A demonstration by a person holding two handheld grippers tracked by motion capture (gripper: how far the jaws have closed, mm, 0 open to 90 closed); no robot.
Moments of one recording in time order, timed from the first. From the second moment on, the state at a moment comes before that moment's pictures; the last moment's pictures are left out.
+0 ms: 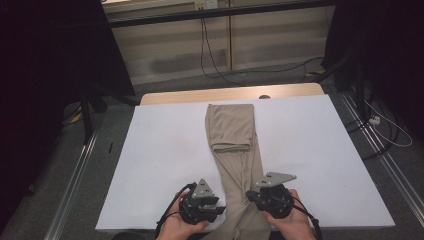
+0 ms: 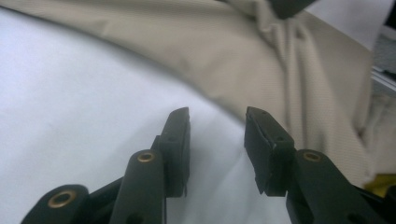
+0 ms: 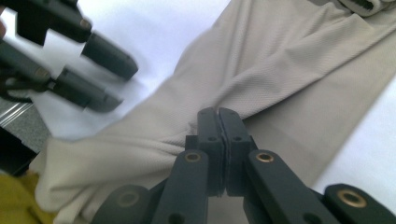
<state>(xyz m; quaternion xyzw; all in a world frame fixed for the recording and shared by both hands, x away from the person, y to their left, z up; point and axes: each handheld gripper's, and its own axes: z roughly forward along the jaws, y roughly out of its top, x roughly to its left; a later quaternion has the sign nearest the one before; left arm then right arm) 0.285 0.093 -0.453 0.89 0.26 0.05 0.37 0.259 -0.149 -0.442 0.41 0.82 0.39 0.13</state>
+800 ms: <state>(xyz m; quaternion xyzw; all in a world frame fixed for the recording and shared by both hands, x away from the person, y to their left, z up) 0.288 0.080 -0.456 0.89 0.26 0.03 0.37 0.267 -0.160 -0.447 0.44 0.80 0.39 0.12</state>
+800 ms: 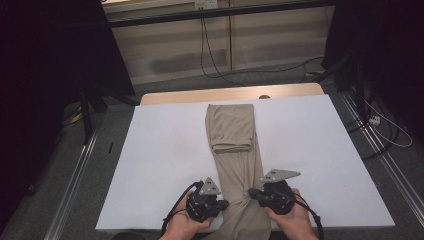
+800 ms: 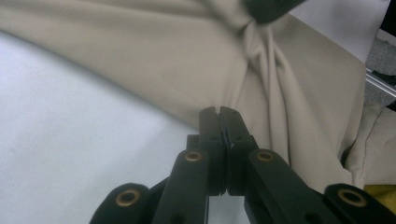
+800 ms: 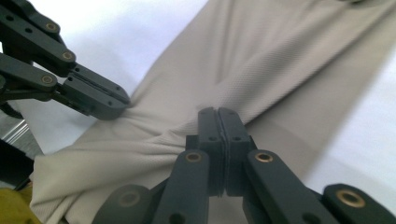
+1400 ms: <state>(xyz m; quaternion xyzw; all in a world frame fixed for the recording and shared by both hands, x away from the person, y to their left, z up) 0.279 0.093 -0.443 0.89 0.27 0.01 0.37 0.258 -0.203 -0.443 0.45 0.80 0.35 0.16</state>
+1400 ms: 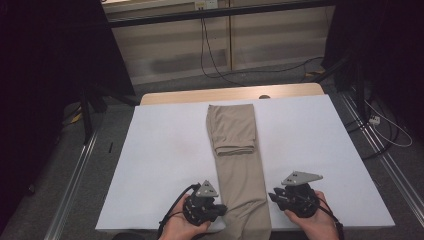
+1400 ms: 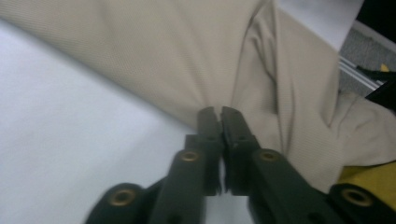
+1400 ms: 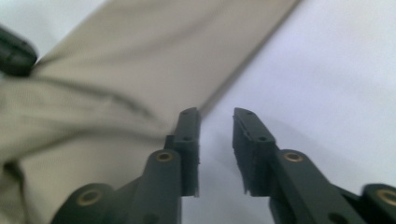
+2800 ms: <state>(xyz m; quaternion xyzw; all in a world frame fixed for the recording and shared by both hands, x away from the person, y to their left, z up) 0.444 0.075 -0.452 0.86 0.30 0.14 0.39 0.420 -0.177 -0.464 0.36 0.83 0.37 0.20</state>
